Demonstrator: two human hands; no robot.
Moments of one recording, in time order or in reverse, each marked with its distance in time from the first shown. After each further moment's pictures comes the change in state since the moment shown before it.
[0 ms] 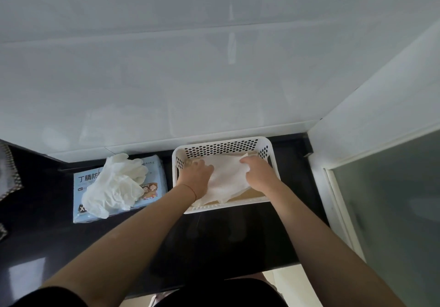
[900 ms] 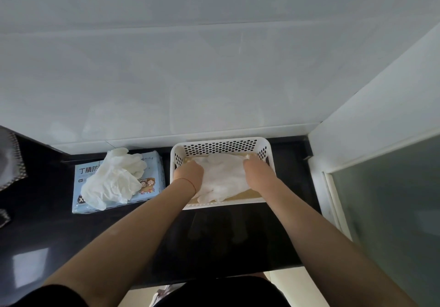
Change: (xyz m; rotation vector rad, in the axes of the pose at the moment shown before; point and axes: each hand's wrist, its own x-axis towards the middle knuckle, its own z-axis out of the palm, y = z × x) left_hand 0.003 0.006 0.001 0.005 -0.135 -0.217; right_hand 0.005 -0.001 -0.007 -0.523 -0.038 -0.111
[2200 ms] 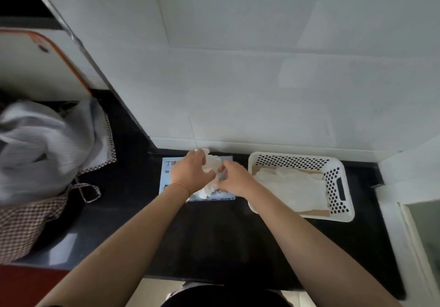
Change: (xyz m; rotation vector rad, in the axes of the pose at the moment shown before) left_hand -0.081 -0.194 0.024 -0.677 0.429 -0.183; right_hand 0.008 -0.244 0.001 0.479 -0.027 -0.236
